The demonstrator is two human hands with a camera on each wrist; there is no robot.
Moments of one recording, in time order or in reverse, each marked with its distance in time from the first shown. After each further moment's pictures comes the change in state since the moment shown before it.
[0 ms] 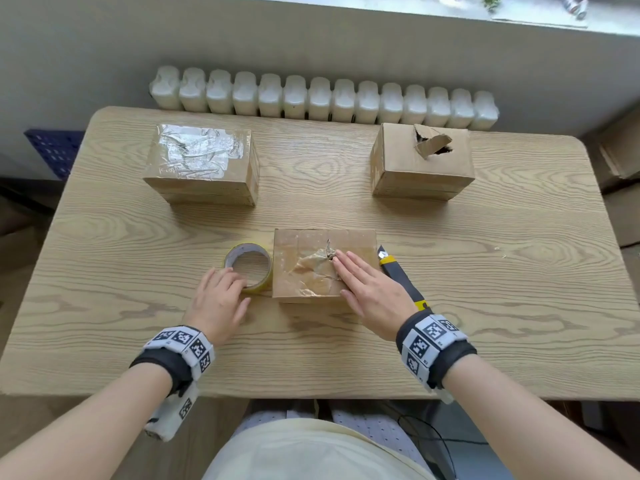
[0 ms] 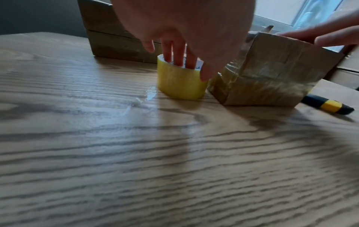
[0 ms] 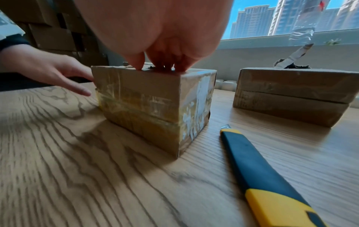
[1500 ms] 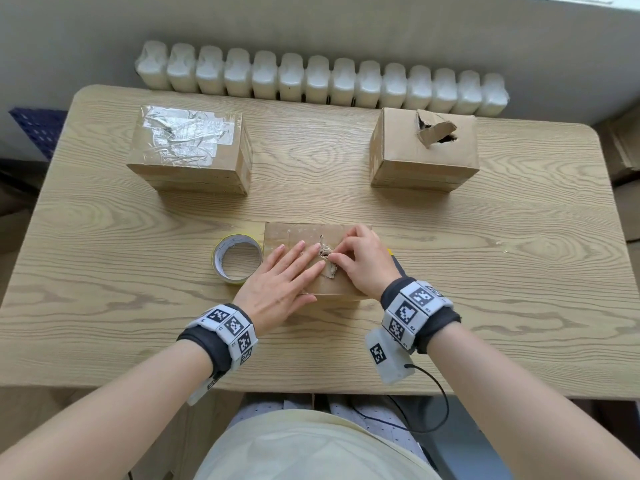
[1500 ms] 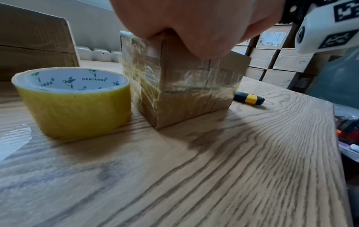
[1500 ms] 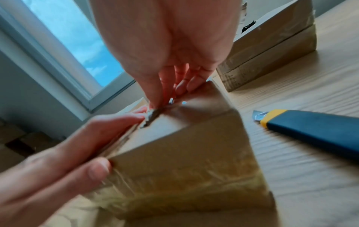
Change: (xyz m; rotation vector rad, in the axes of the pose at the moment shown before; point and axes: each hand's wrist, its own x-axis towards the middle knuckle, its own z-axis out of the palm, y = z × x) left_hand 0.045 0.081 -0.004 0.022 0.080 0.442; right_hand 0.051 0.010 -0.022 0.560 -0.068 0.493
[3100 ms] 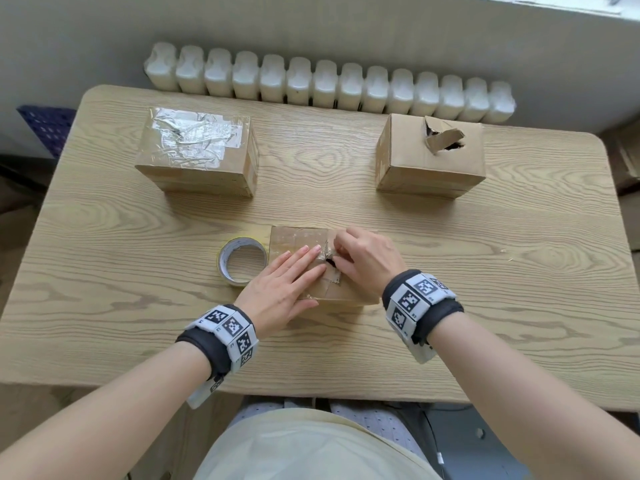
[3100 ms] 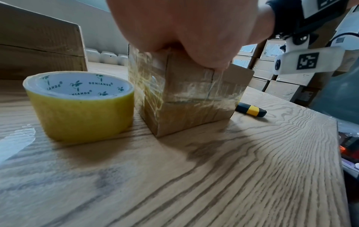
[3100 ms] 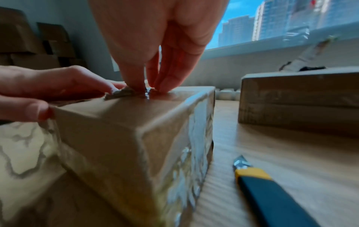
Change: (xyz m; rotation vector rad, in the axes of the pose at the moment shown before) left_hand -0.002 -0.005 -0.005 -0.089 -0.130 -0.076; right_hand 0.008 -0.006 -0.009 -0.378 0.083 -0.374
